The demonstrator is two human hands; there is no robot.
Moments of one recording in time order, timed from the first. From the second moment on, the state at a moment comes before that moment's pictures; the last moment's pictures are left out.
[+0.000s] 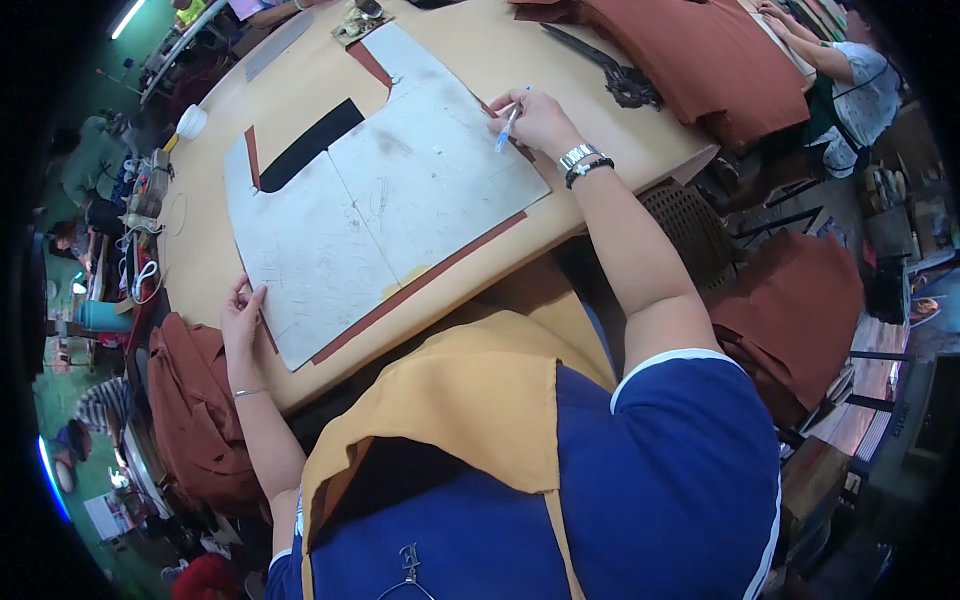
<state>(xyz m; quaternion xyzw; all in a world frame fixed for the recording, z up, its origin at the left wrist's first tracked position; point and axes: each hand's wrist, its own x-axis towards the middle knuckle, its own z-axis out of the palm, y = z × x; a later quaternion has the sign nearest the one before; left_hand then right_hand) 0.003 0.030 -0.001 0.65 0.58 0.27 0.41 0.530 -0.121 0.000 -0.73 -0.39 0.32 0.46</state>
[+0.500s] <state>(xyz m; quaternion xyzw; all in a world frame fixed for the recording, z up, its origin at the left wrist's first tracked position) 0.003 0.020 -0.001 0.68 0.58 0.28 0.35 0.528 -0.120 -0.001 -0.74 -0.44 0.26 0.44</state>
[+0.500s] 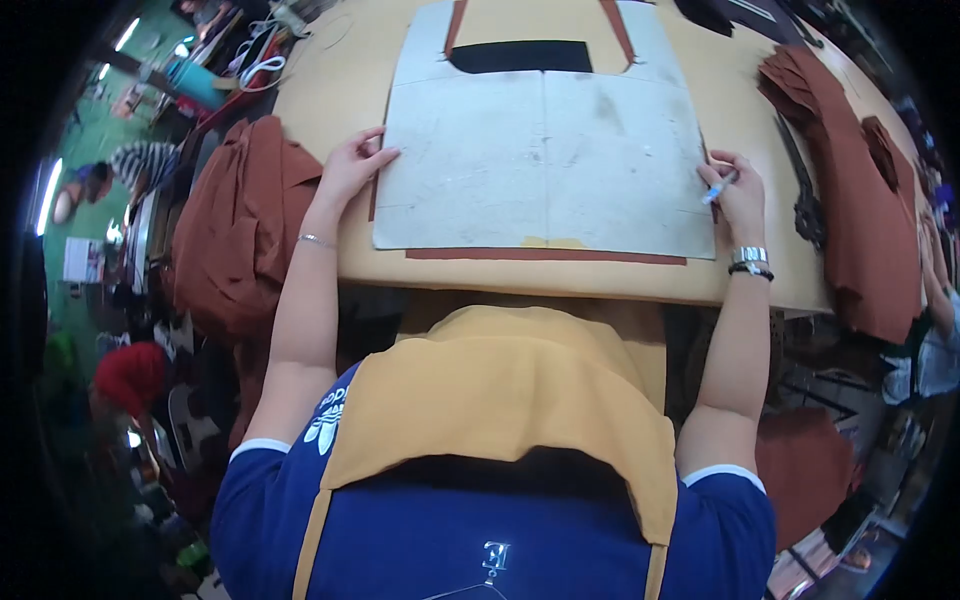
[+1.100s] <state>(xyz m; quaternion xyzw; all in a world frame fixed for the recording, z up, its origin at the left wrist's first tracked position) 0.059 0.026 0.030 0.76 0.59 0.22 0.16 0.496 -0.121 0.023 -0.67 -0.35 0.27 0.60</state>
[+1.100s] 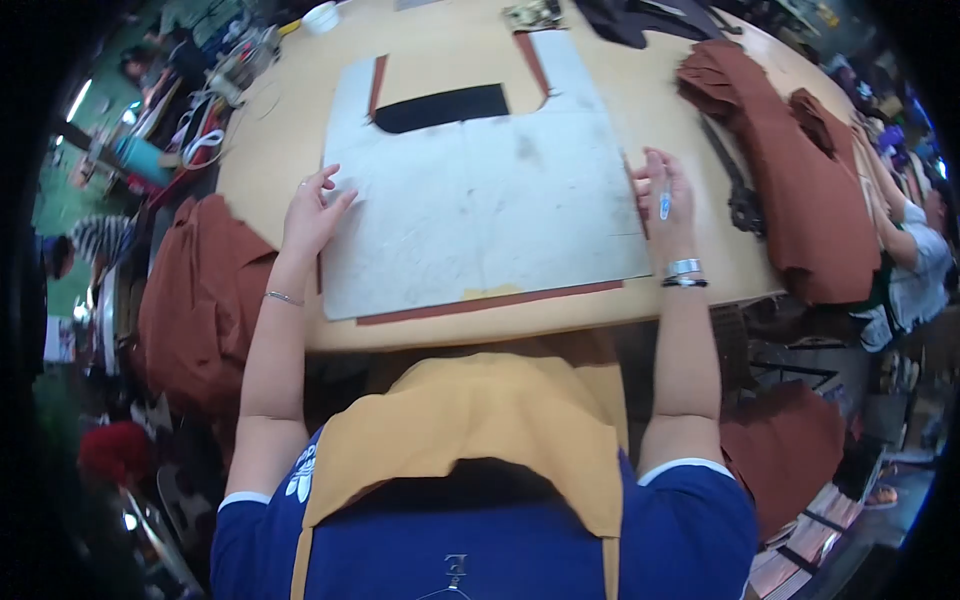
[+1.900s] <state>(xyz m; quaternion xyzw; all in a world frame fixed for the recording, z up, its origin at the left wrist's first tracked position) 0.186 0.090 0.036 0.91 0.39 0.07 0.15 0.402 0.017 0.014 -0.56 -0.55 0.24 0.58</state>
